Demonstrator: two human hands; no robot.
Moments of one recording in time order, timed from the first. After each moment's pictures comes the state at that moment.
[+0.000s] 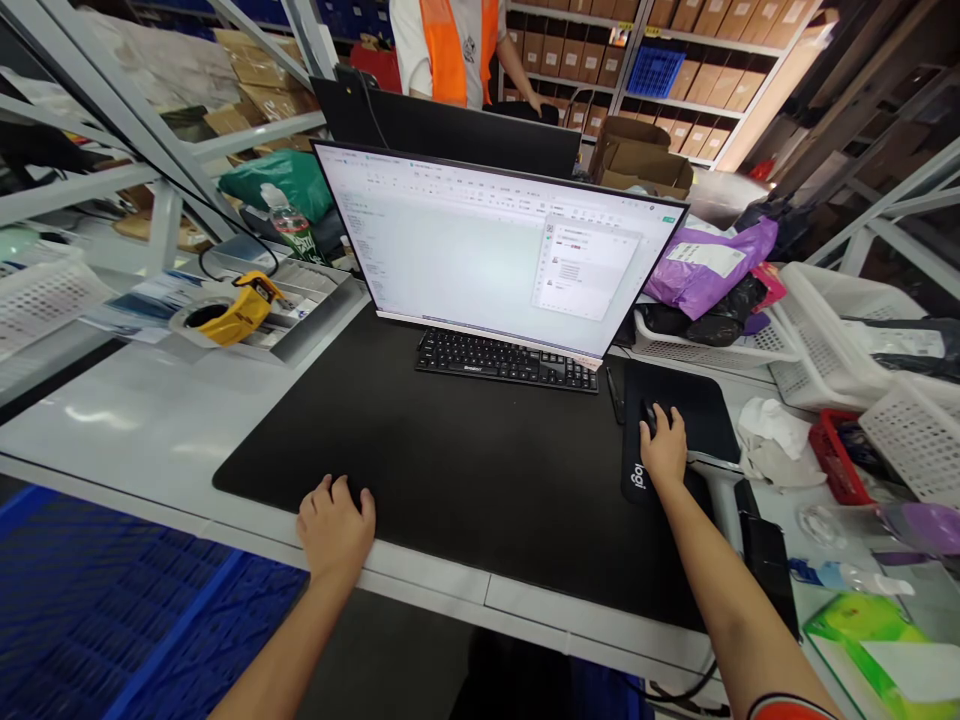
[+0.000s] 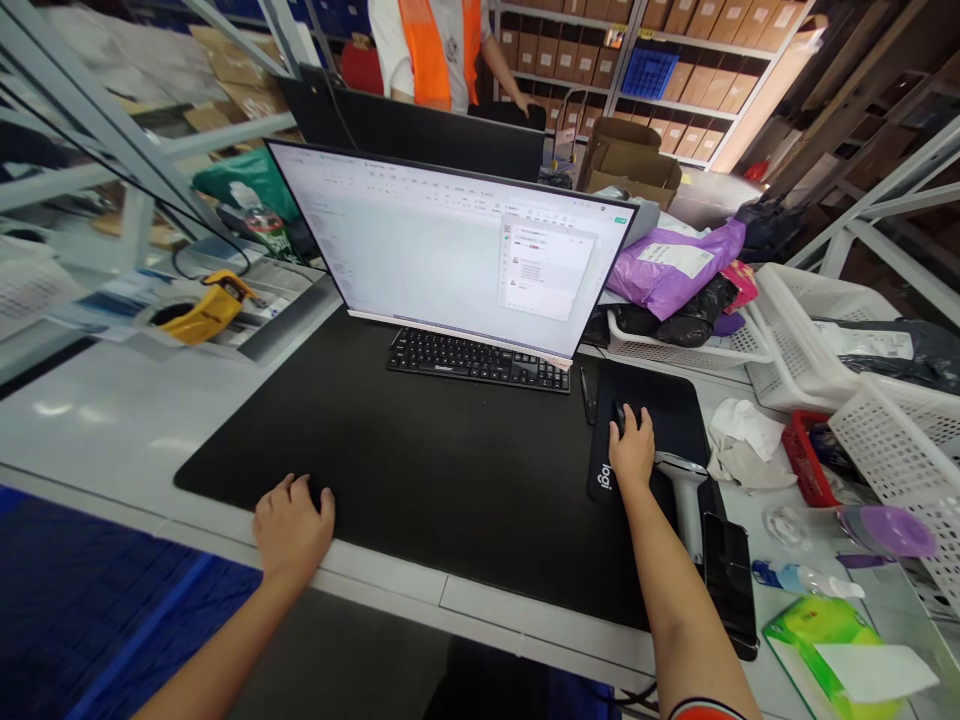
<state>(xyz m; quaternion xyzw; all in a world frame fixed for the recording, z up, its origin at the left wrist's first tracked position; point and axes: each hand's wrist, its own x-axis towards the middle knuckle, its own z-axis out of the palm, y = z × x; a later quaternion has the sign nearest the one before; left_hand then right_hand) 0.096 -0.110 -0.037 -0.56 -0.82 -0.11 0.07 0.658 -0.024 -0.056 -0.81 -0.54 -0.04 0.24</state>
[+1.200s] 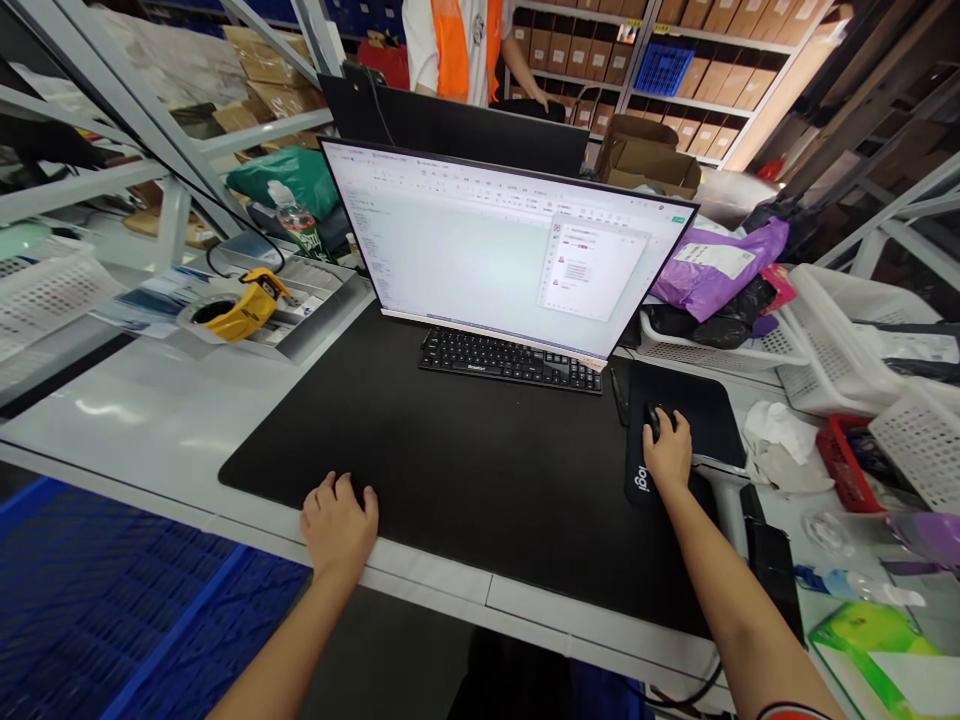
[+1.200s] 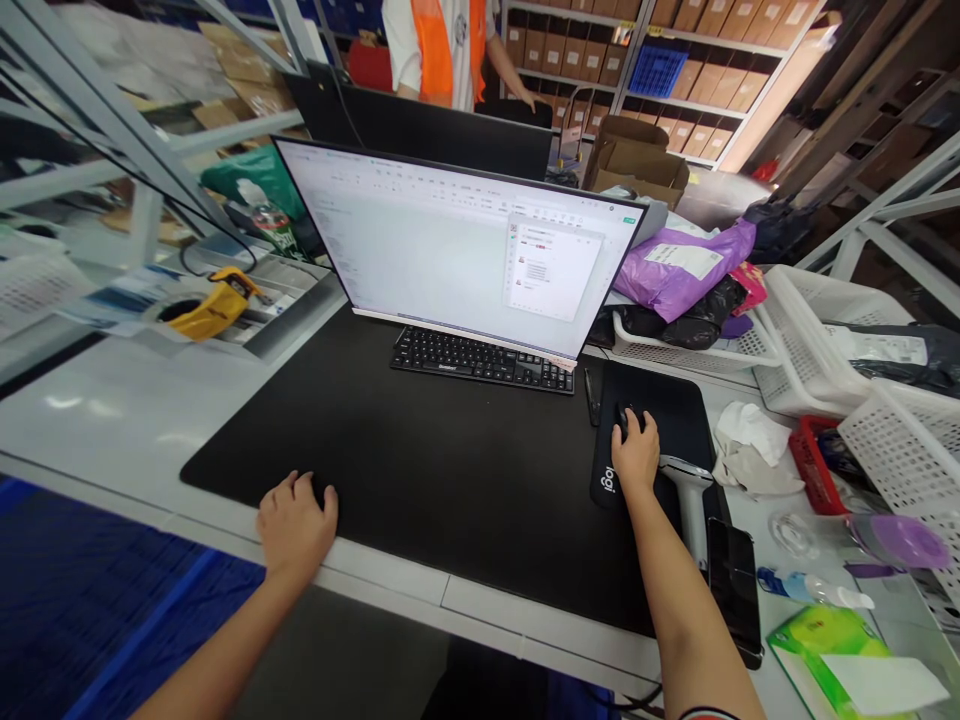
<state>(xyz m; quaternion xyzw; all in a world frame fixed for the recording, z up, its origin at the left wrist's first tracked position) 0.092 -0.110 -0.044 -0.57 -0.81 -0.11 0.11 0.658 -0.025 -0.058 -0.80 -0.55 -0.07 0.24</state>
